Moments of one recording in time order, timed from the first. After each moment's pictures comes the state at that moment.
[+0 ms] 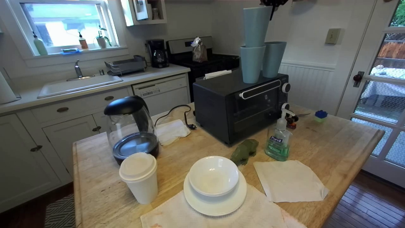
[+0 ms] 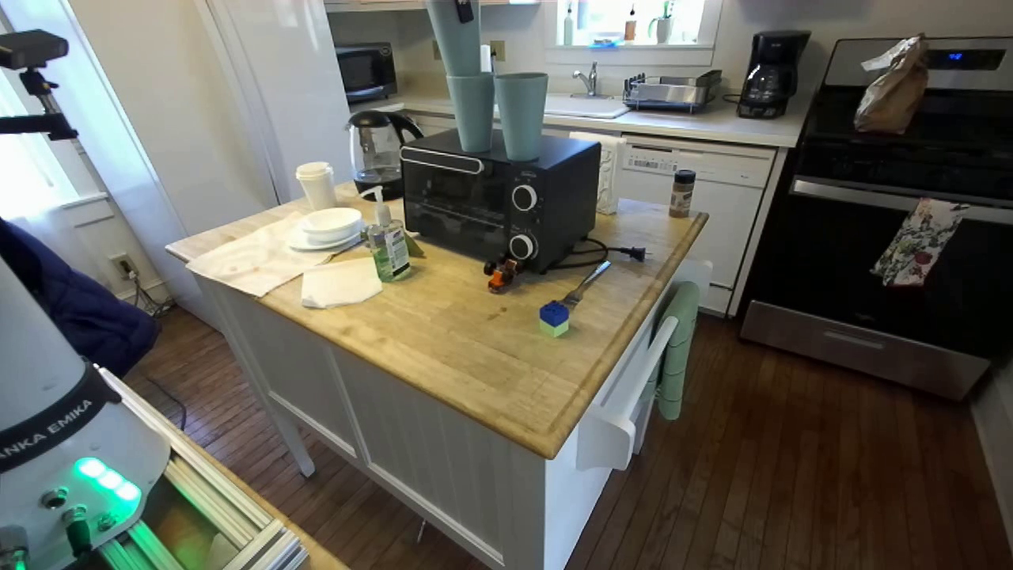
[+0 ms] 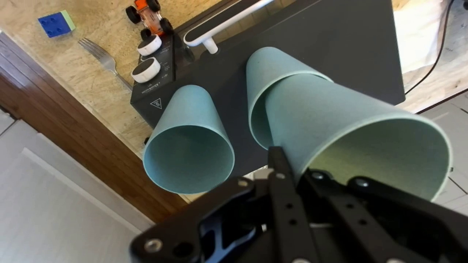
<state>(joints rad) -0.07 0.07 -0.08 -1.64 -0.02 2.00 0.46</state>
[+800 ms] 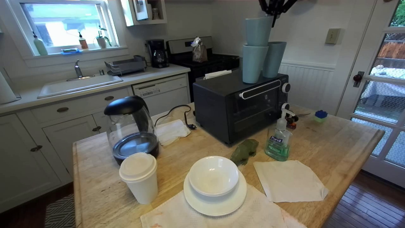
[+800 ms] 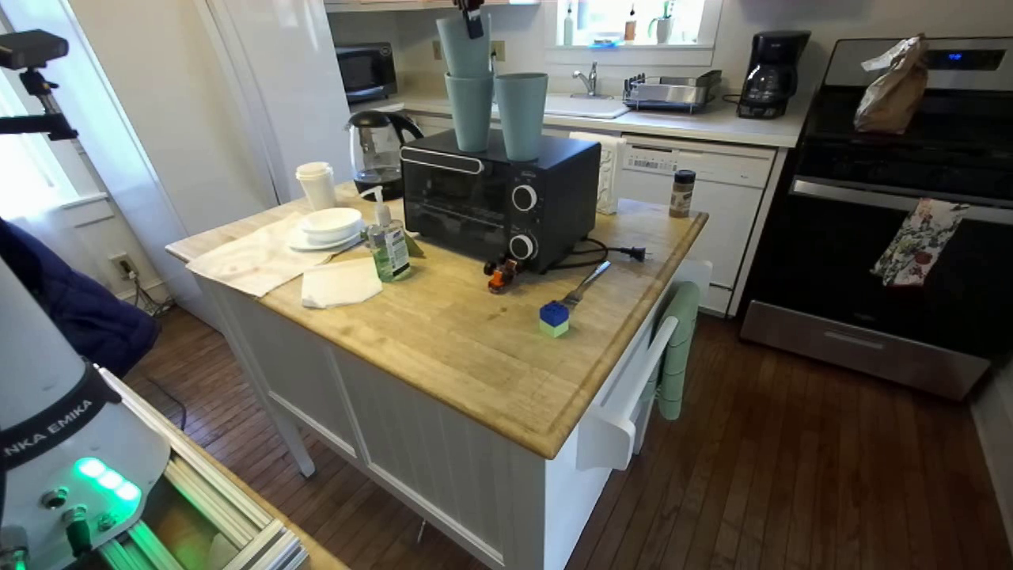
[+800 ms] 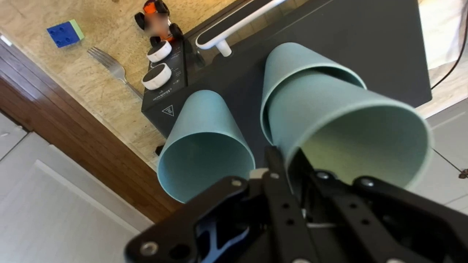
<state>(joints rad) -0.07 0.10 -0.10 -1.65 -0.02 2.00 0.47</state>
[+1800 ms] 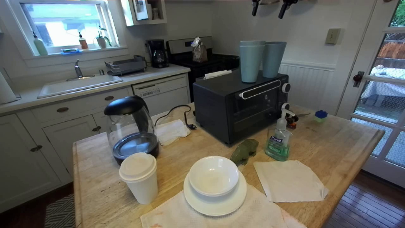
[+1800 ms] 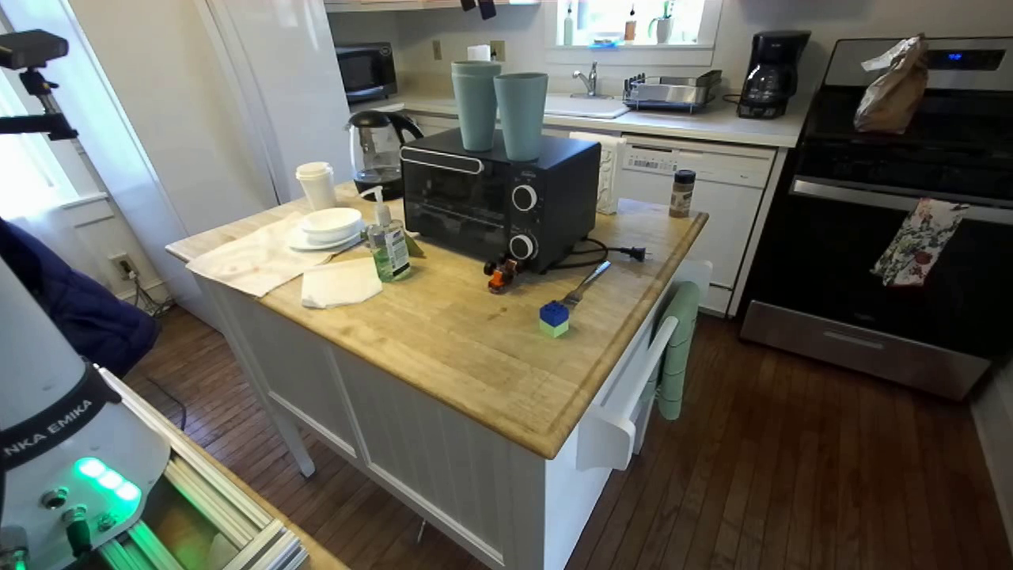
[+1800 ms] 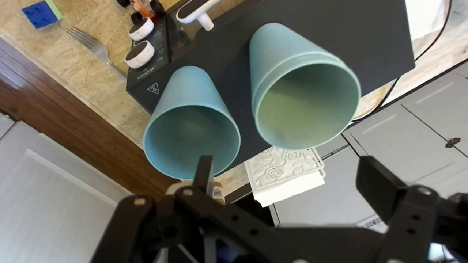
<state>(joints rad) -0.07 0.09 -0.10 -1.64 -0.02 2.07 0.51</state>
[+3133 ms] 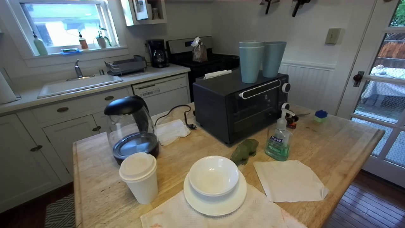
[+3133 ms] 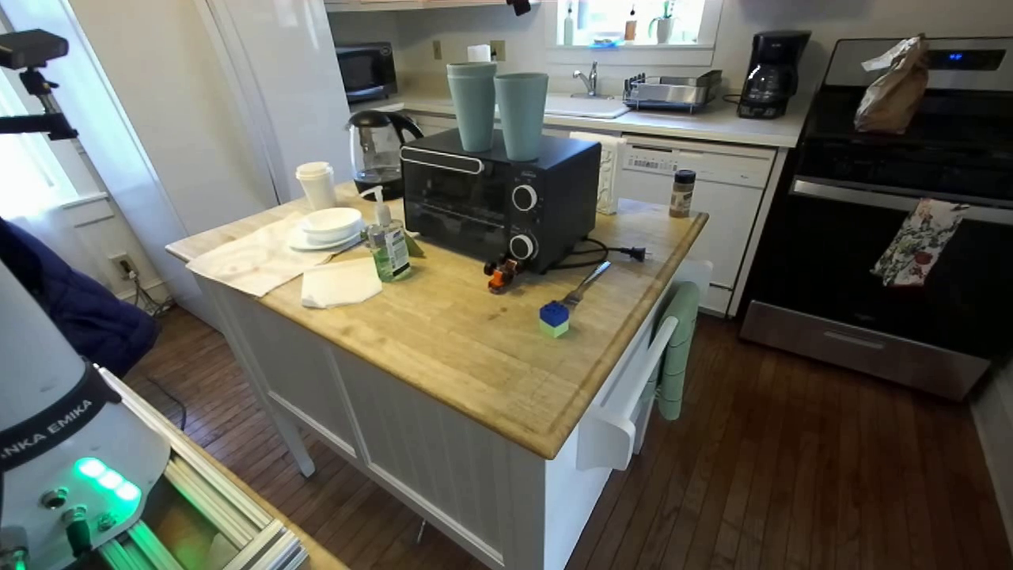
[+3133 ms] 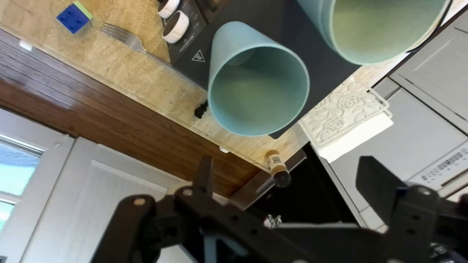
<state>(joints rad) -0.10 0.11 -0.16 -1.63 -0.08 2.11 0.71</state>
